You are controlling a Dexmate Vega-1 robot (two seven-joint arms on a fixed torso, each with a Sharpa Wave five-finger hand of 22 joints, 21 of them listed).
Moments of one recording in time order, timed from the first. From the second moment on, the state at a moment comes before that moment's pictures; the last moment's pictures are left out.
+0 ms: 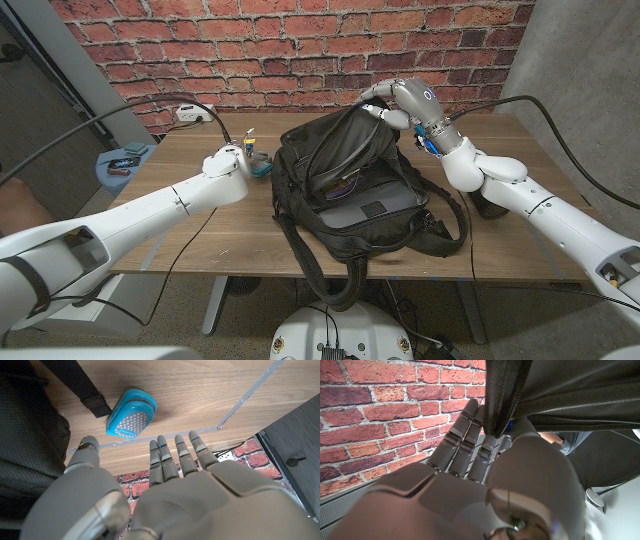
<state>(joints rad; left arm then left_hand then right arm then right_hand) 0.42 0.81 0.97 -1.80 0.33 1.09 -0.05 0.55 -0.09 0.45 -0.14 0.21 0.44 0.04 0.20 0.19 0.42 -0.03 0.28 0.30 0.34 0.07 0.21 0.19 0.26 0.15 0.24 0.20 -0.63 -0.73 -0.55 -1.51 -0.78 0.64 -0.76 1.16 0.11 0.22 -0.15 0.17 0.99 -0.14 0.38 0.22 0.97 -0.15 0.45 0.33 0.87 -0.11 0.31 0.26 0.89 -0.12 0.24 0.18</state>
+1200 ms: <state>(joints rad) 0.35 0.74 1.04 -1.72 0.32 1.11 -0.06 0.55 -0.08 0.44 -0.14 0.21 0.42 0.06 0.20 0.19 0.42 -0.01 0.28 0.32 0.35 0.07 0.21 0.19 0.26 0.16 0.24 0.21 -0.56 -0.70 -0.59 -1.45 -0.79 0.68 -0.79 1.17 0.12 0.21 -0.15 0.17 1.00 -0.15 0.38 0.22 0.97 -0.14 0.45 0.33 0.88 -0.12 0.30 0.26 0.89 -0.12 0.24 0.18</state>
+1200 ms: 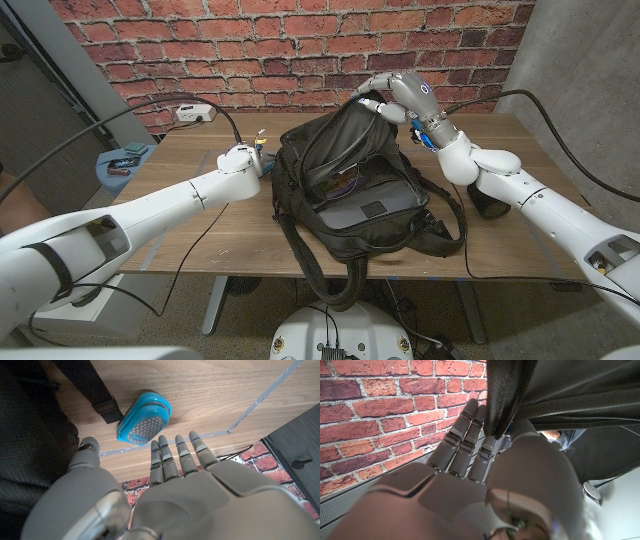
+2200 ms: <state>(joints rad) 0.35 0.73 1.08 -1.67 0.35 1.11 -0.02 0.55 -0.08 0.43 -0.15 0.21 0.48 0.08 0.21 0.19 0.48 -0.02 0.35 0.37 0.42 0.05 0.23 0.21 0.30 0.16 0.26 0.21 -0.53 -0.66 -0.62 -1.38 -0.78 0.69 -0.81 1.17 0.12 0.21 -0.15 0.17 1.00 -0.15 0.37 0.22 0.98 -0.15 0.45 0.34 0.88 -0.12 0.29 0.26 0.89 -0.12 0.24 0.18</state>
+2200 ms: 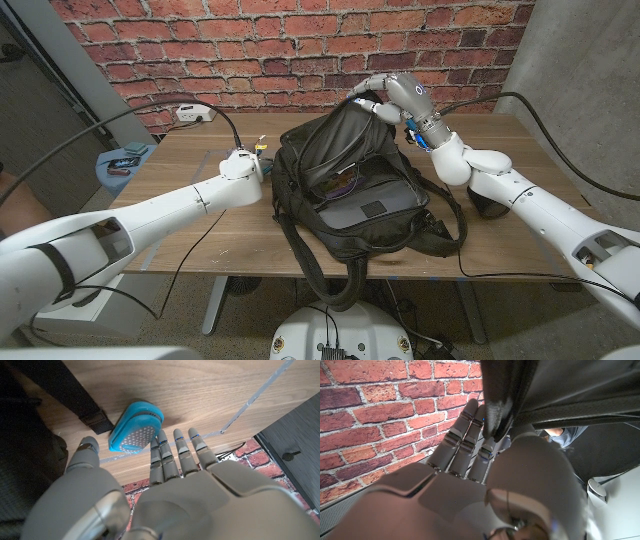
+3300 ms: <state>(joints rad) 0.34 0.66 1.09 -1.58 0.39 1.08 0.03 0.59 -0.12 0.44 -0.17 0.25 0.64 0.07 0.25 0.22 0.60 -0.02 0.48 0.45 0.58 0.00 0.29 0.24 0.38 0.15 0.29 0.21 -0.49 -0.64 -0.65 -1.32 -0.76 0.72 -0.84 1.17 0.12 0.20 -0.15 0.17 1.00 -0.14 0.37 0.22 0.97 -0.15 0.44 0.34 0.88 -0.11 0.28 0.27 0.89 -0.12 0.24 0.18</state>
